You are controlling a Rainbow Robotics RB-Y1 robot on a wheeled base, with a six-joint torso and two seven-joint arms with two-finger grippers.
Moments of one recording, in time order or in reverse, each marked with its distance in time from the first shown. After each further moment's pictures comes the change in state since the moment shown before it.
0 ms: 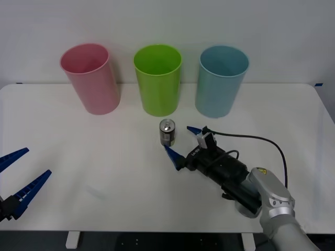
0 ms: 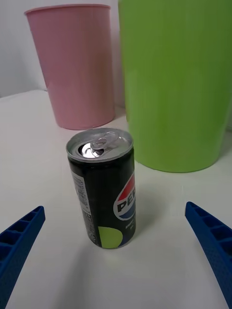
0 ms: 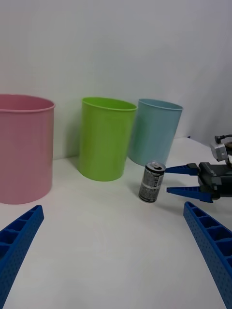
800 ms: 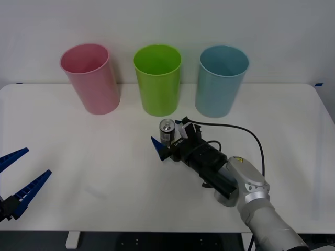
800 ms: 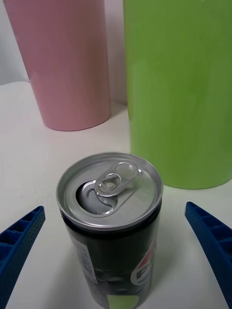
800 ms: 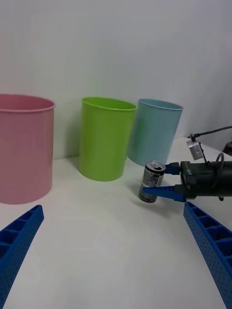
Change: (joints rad) right arm -0.139 0.088 0.010 0.146 0.008 0.134 0.031; left arm 0.000 0.000 0.000 0.000 0.000 0.000 0.000
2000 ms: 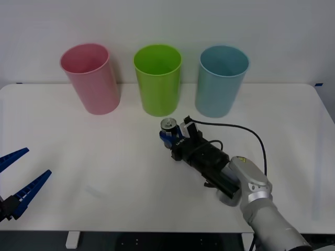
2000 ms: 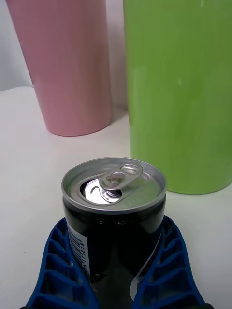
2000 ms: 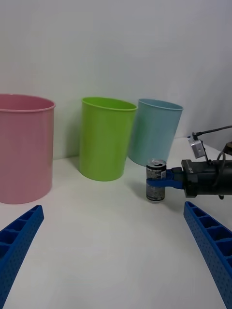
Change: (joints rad) right arm 0.001 -0.017 -0.003 -0.001 -0.034 -0.044 0.017; left arm 0.000 0.000 0.000 0.000 0.000 0.000 0.000
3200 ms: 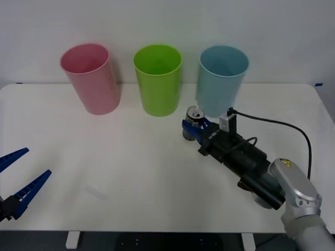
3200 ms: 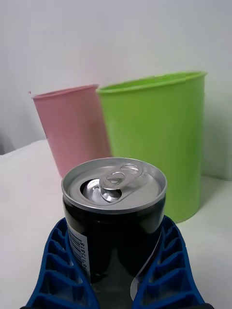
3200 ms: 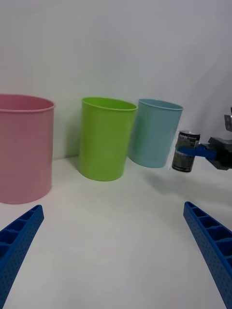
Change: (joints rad) right arm 0.230 -0.196 0.005 -0.461 -0.036 -0.115 -0.310; left arm 0.000 0.000 0.000 0.000 0.000 0.000 0.000
